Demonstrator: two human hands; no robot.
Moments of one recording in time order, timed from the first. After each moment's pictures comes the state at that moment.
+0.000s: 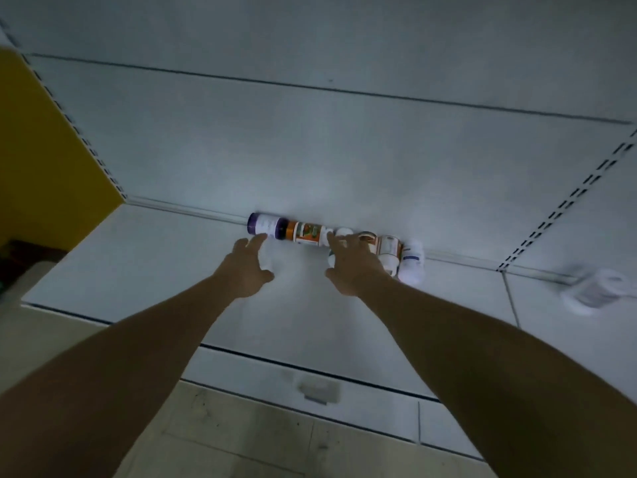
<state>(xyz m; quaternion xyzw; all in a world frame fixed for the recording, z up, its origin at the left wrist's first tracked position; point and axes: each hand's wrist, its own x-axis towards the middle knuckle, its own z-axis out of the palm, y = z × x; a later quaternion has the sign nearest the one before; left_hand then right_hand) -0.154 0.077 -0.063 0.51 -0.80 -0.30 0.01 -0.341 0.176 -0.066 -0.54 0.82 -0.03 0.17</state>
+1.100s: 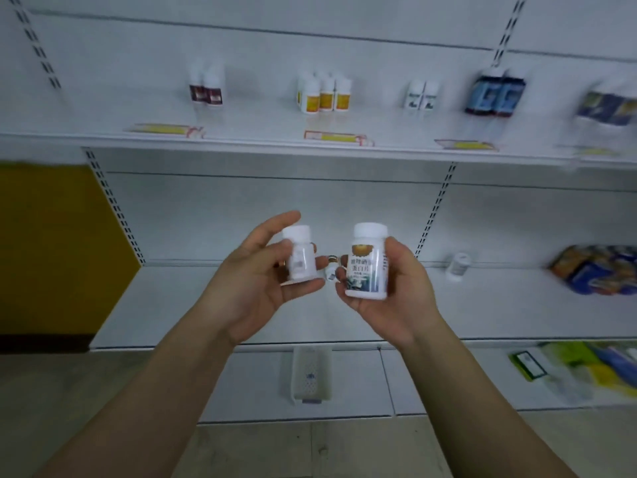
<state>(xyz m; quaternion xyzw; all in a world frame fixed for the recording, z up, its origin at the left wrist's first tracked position) 0.007 0.281 0.236 0.15 -0.47 -0.84 0.24 -0.125 0.402 0.217 -0.08 0.38 -0.78 0.48</state>
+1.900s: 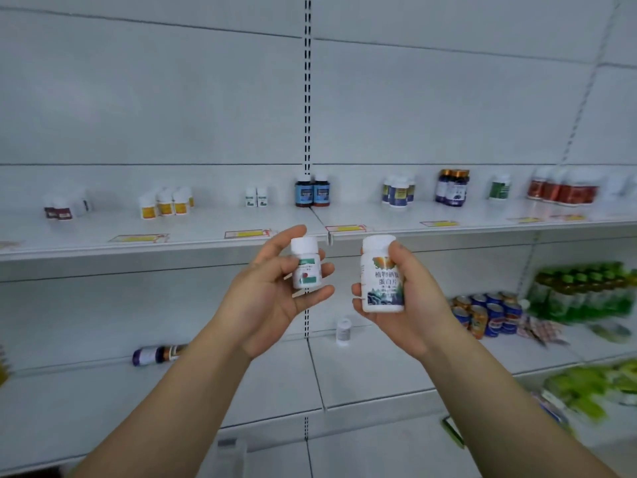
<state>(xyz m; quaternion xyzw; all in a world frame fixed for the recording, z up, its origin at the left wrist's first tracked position) -0.177 0.548 0.337 0.02 -0.48 -0.84 0.24 -0.289 0.684 0.328 -0.18 0.48 -0.80 0.31</state>
